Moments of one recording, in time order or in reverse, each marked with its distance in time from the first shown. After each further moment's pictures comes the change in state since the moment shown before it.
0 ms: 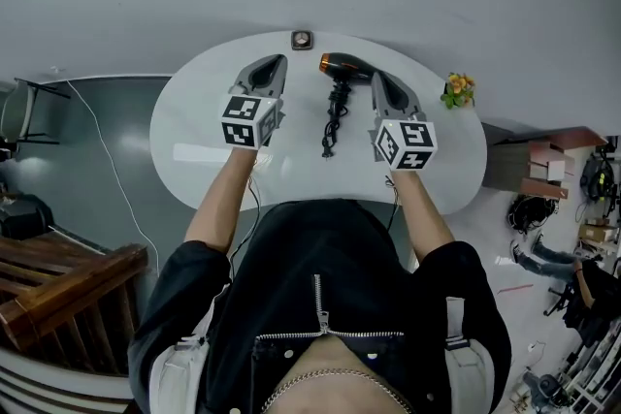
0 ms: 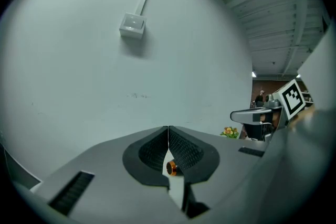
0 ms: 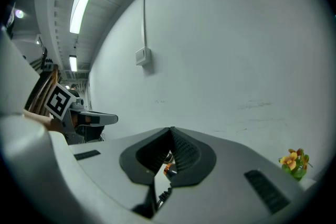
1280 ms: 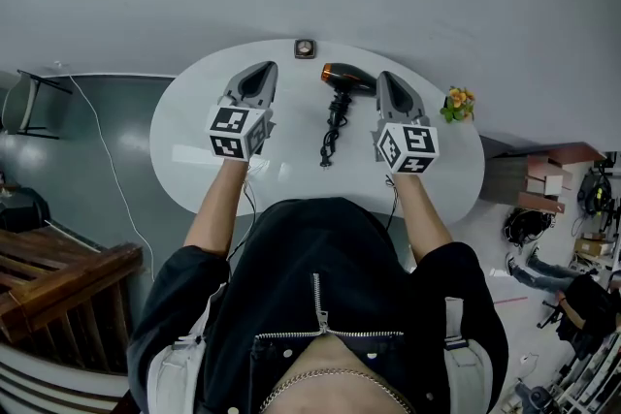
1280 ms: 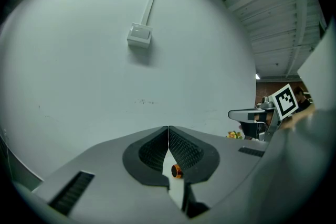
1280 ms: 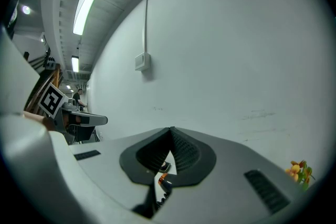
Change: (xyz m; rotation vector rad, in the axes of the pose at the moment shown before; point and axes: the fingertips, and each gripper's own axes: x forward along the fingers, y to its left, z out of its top) left arm -0.019 0.017 0.016 -0.002 -0.049 0.045; right arm 0.013 -0.010 0.023 -0.034 -0.065 0.003
